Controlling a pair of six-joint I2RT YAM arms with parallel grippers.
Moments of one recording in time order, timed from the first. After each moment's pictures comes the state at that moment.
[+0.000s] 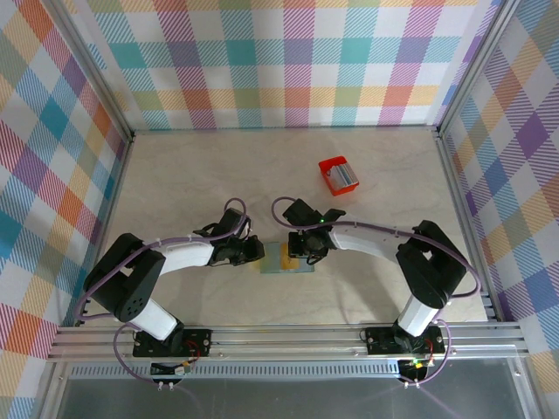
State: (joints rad) left arm -0.58 1.55 0.65 -0.10 0.27 -0.76; right arm 0.85 1.69 1.07 -0.60 -0.03 0.75
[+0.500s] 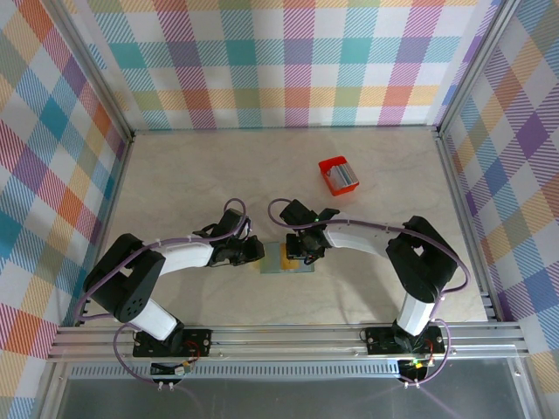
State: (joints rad) left arm -0.58 1.55 0.64 -0.08 0.27 -0.76; right arm 0.85 1.75 1.09 -0.60 -0.06 0.75
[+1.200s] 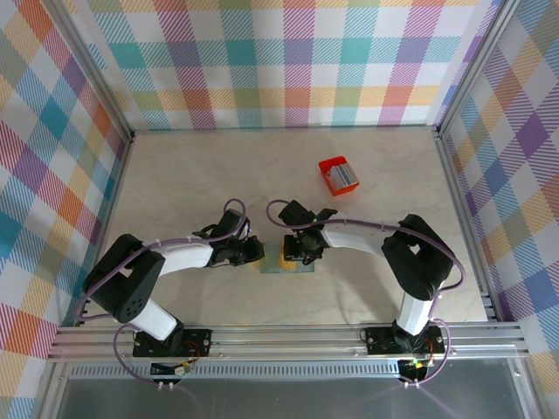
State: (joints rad) left arm -0.58 1.55 0.63 -0.07 0.27 -0.76; right arm 0.85 1.77 1.09 -0.58 -0.11 0.75
